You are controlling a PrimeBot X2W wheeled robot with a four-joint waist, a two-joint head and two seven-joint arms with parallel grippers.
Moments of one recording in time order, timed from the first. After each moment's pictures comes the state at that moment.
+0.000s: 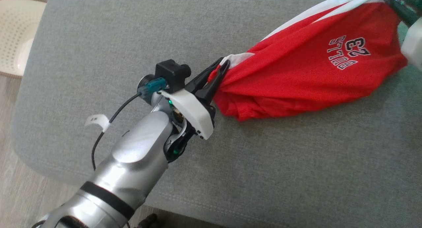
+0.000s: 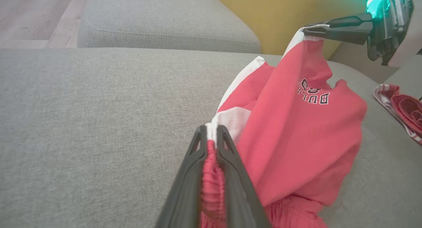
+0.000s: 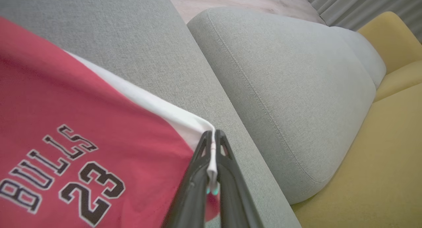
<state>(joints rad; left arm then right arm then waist) -0.75 0.08 -0.86 0.63 -0.65 -0.12 -0.26 -1.24 -0.86 1.29 0.53 0.52 0.13 0.02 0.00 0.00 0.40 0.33</state>
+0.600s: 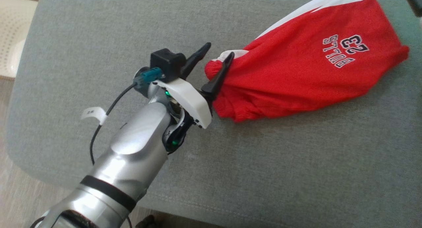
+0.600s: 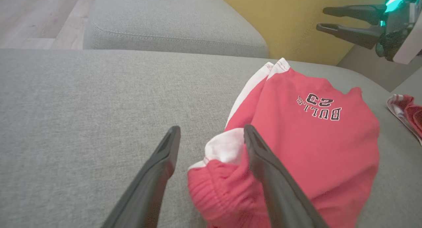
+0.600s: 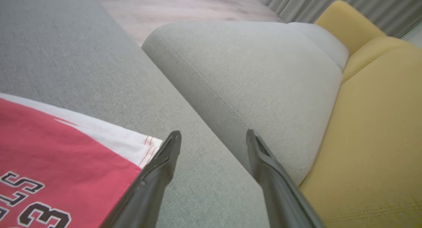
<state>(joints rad) -0.78 0.05 -0.81 0.69 -0.64 -0.12 -0.26 -1.30 -0.77 1.27 0.79 0.63 0.13 -0.15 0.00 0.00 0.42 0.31</state>
